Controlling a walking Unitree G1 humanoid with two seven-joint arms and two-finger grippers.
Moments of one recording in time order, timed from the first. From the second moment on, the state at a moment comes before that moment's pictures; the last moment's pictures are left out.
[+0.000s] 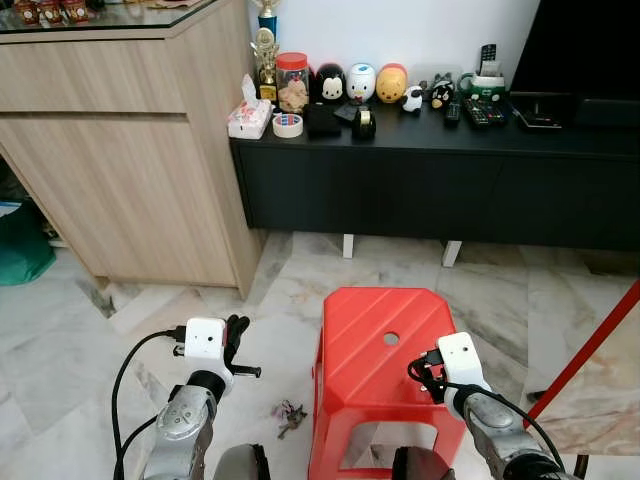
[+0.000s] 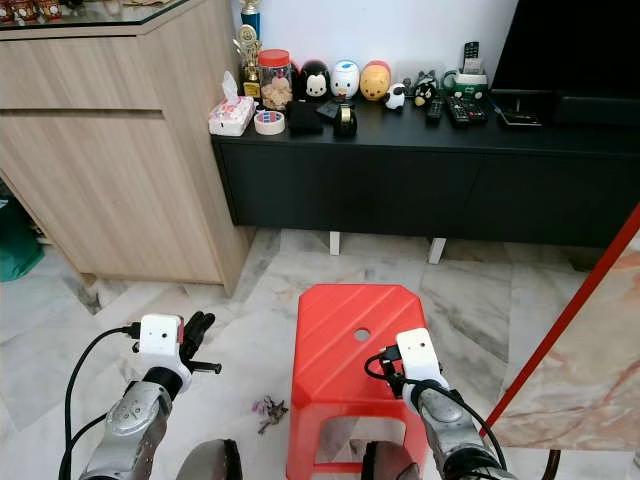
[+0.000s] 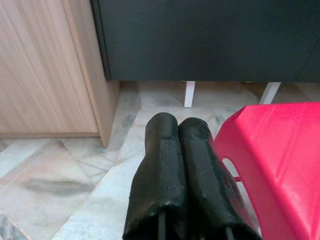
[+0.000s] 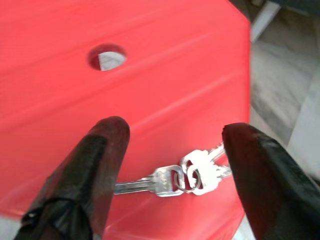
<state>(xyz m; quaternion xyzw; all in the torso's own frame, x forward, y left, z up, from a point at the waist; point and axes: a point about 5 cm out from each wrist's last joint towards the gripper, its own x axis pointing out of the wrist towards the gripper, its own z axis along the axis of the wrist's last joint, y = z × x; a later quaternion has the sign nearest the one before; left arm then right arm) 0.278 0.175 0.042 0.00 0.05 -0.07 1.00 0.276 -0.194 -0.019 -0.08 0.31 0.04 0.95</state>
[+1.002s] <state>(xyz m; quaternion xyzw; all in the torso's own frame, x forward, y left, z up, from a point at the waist) 0.262 0.173 0.045 0.00 0.06 -0.07 1.00 0.283 -0.193 -0.018 0.21 0.32 -0.15 0.91</state>
